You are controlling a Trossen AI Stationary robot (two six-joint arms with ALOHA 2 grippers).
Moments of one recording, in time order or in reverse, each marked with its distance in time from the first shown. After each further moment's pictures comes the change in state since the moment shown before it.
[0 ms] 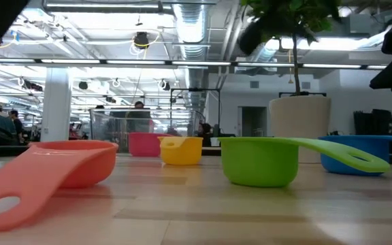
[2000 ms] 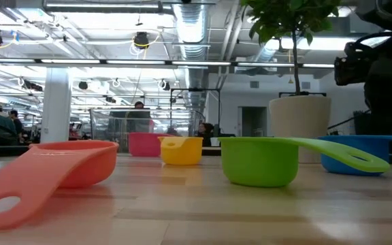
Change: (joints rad) left arm -0.205 -0.146 0.216 -1.141 -0.135 0.427; right arm -0.569 1.046 0.205 0.416 -0.685 -0.324
